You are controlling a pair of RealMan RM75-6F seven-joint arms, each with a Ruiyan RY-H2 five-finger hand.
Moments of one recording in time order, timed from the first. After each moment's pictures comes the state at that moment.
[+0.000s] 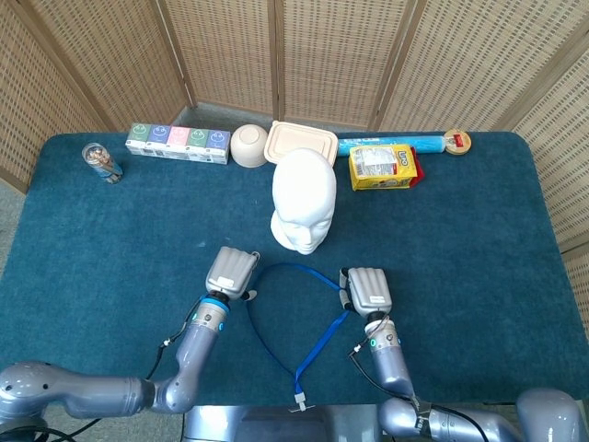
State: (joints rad) left arm -0.86 -1.85 -0.24 -1.52 0.71 1.19 1.07; right arm 0.60 -1.83 0.22 -1.51 -0.85 1.21 -0.66
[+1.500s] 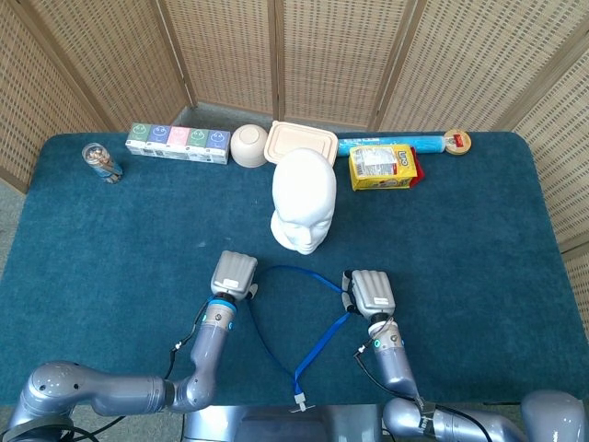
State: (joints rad) left arm -0.91 -1.95 -0.24 -1.38 0.60 1.21 1.09; right arm 0.59 -1.81 0.22 -1.51 -0.84 1.18 -0.61
